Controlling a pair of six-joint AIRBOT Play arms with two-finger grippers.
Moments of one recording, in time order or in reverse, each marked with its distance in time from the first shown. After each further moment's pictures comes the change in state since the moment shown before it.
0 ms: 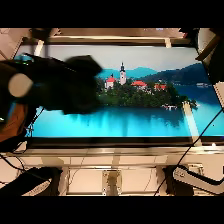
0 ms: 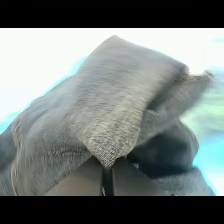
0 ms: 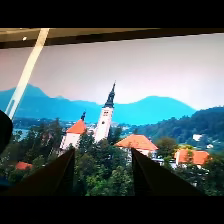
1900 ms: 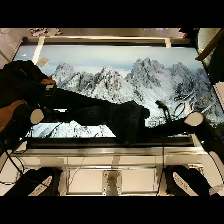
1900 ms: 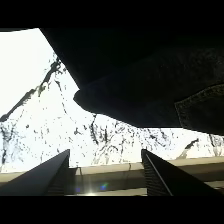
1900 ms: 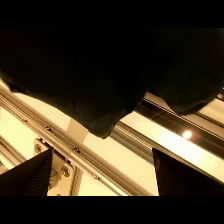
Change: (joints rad) left arm 0.272 0.184 -0.645 -0.132 -0.052 -0.212; right arm 0.499 0.402 -1.472 0.081 -0.136 -0.153
